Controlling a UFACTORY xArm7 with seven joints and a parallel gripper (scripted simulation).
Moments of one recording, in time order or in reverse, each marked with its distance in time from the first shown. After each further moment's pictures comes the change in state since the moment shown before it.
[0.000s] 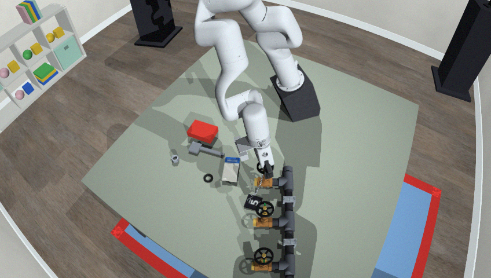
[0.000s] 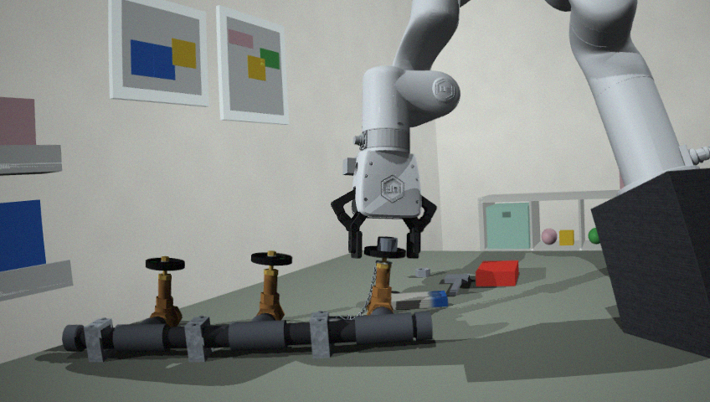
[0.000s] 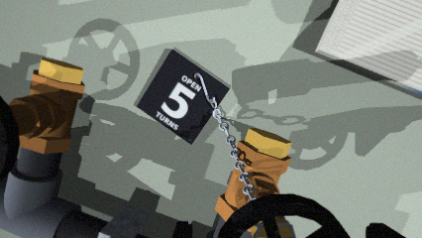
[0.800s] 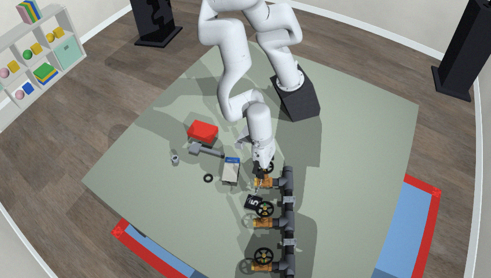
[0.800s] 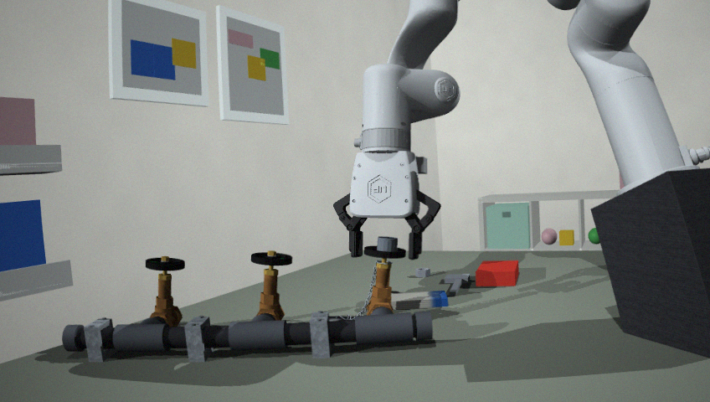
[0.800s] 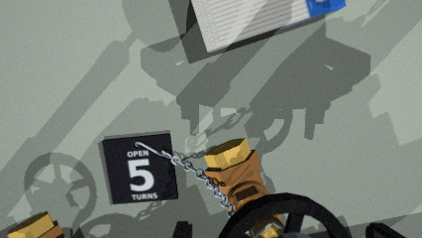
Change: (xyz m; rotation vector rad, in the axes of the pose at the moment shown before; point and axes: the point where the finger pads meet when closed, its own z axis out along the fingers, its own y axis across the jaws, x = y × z) arm 0.000 0.000 0.000 0.006 0.048 0.705
